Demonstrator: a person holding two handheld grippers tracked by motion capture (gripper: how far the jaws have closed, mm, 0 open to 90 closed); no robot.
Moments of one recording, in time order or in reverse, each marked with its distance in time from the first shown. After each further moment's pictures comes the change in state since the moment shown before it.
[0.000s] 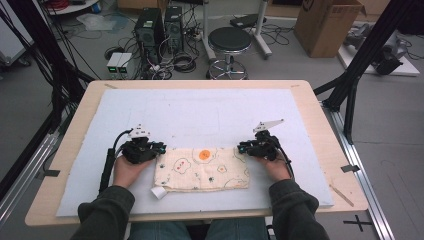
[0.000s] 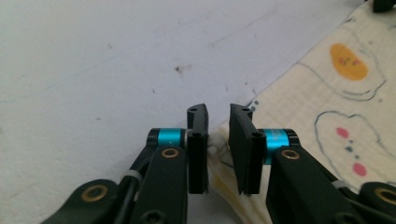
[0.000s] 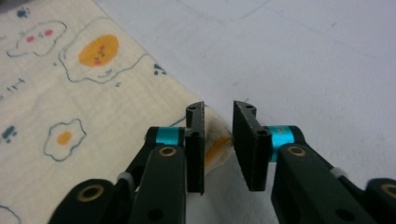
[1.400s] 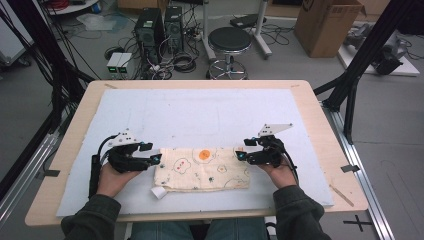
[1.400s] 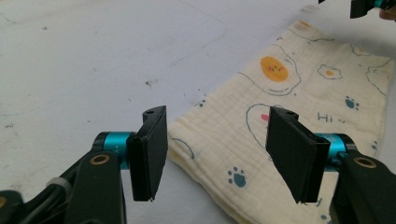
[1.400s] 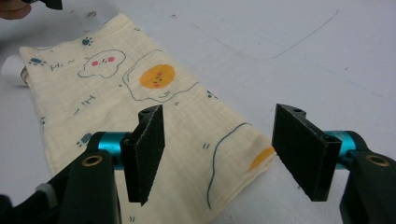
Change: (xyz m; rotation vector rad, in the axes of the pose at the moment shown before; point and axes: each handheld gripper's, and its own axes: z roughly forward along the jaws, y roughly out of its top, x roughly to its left) left arm -0.015 -0.004 -0.044 -0.061 -0.078 0.061; right arm 0.032 0.003 -0.029 -0.096 0.017 -0.052
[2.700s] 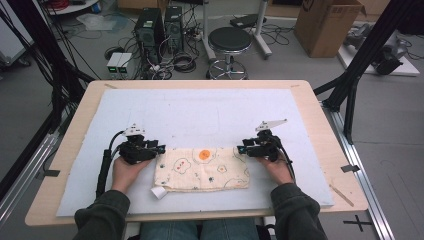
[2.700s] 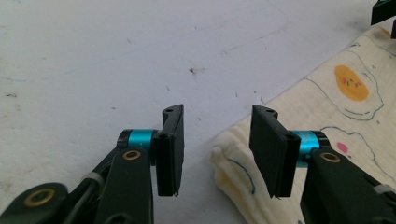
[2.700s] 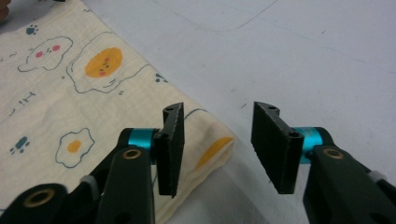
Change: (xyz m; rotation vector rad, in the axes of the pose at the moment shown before) left arm 0.024 -0.005 0.042 0.054 0.103 -0.165; right arm -0.031 -0.007 0.024 0.076 -0.026 0.081
